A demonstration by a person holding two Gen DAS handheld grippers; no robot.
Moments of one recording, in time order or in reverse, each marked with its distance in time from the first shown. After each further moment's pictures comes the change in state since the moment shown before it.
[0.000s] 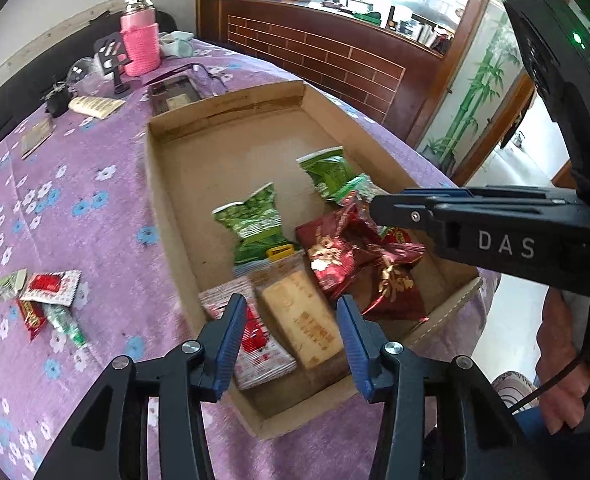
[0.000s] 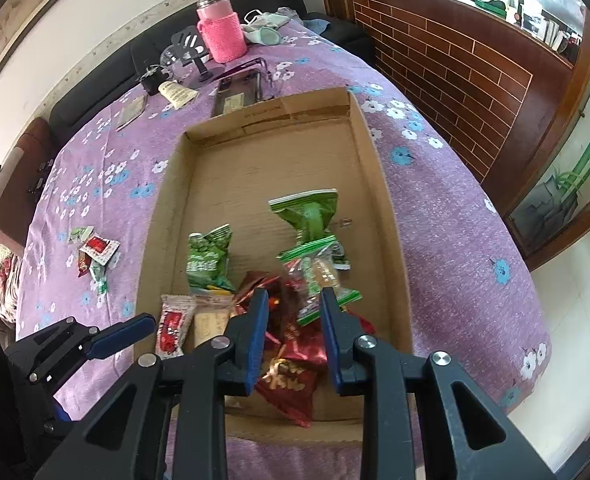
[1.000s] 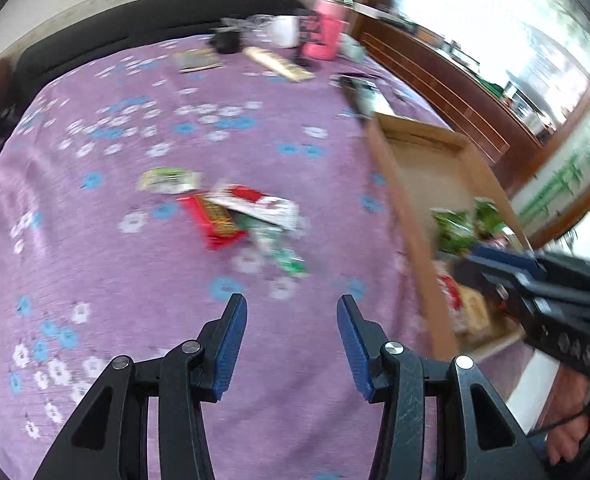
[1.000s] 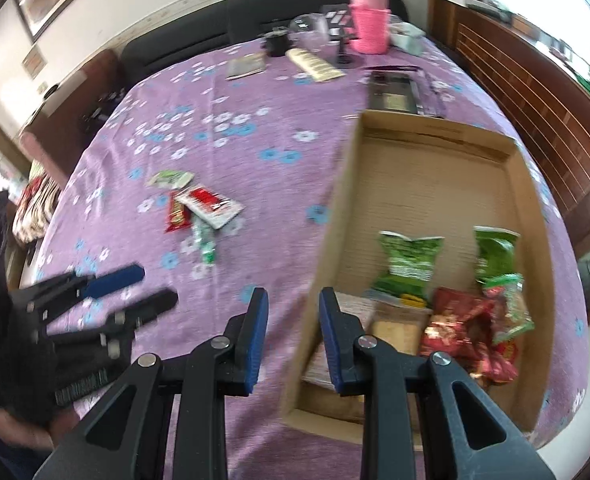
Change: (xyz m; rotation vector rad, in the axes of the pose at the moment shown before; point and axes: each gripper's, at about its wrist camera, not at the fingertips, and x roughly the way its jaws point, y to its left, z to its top) left arm -0.058 0.158 -0.069 -0.382 -0.057 0.161; right arm 0.013 0.149 -0.017 -0.319 0.018 0.112
